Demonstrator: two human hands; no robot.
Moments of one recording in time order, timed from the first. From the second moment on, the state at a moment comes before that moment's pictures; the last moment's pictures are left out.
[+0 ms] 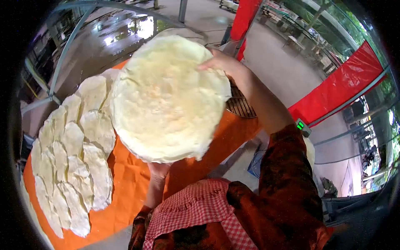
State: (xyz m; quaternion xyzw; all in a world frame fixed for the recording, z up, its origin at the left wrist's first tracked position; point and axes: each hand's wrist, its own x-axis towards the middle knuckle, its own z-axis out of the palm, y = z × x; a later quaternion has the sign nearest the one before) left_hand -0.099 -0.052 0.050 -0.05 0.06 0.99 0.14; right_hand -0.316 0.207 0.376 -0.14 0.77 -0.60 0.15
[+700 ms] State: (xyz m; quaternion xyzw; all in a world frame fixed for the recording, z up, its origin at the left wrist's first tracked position) left_hand -0.011 -0.057 0.028 -0.30 0.42 0.85 -0.04; right_hand -0.116 0.148 0.061 -0.44 0.86 -0.25 0.04
